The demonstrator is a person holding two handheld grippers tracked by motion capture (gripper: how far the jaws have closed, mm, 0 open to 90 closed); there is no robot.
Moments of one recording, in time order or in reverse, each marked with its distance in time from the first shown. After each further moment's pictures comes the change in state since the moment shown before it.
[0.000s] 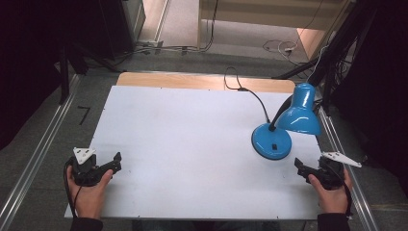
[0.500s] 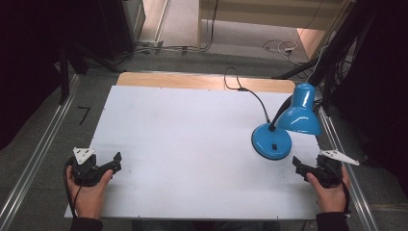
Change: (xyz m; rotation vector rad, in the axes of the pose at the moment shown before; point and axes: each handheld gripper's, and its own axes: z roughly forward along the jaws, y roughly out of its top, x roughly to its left) left arm 0.000 0.000 0.000 -0.007 -0.005 0.000; right arm 0.006 0.004 0.003 -0.002 0.014 -0.012
